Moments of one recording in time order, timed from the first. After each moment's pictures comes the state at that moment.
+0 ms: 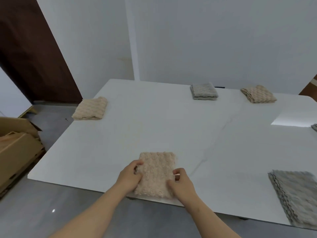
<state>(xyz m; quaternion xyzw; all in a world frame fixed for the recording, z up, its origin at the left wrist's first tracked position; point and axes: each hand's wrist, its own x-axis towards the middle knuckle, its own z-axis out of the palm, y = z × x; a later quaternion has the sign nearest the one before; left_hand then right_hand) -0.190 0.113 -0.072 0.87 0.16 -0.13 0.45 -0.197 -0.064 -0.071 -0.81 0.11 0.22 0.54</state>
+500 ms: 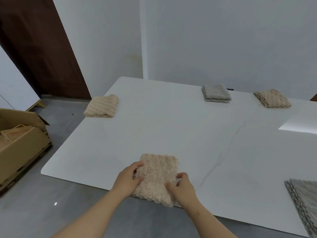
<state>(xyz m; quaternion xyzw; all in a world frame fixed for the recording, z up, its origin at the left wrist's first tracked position) -0.202 0.163 -0.080 0.89 0.10 -0.11 0.42 -0.196 -0.024 -0.078 -0.83 0.09 0.23 0.50</state>
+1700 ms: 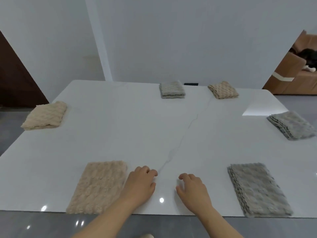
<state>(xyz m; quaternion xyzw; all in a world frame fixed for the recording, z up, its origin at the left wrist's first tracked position) -0.167 -0.026 -0.068 0.97 -0.14 -0.12 0.13 -0.189 -0.202 -0.070 -0.97 0.02 0.15 0.18</state>
